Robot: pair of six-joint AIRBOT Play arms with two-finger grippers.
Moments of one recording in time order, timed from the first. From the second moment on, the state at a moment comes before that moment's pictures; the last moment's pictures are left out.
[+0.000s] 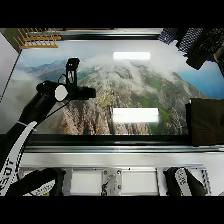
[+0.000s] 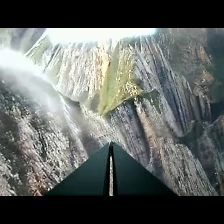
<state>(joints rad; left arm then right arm) -0.39 -1.24 1.12 1.44 -0.85 -1.79 -0.80 -0.82 0.86 -1.47 1.06 1.53</state>
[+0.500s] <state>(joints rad) -0.40 -1.16 1.01 1.44 -0.78 -1.81 -0.21 -0.81 0.86 -1.03 1.01 1.28</state>
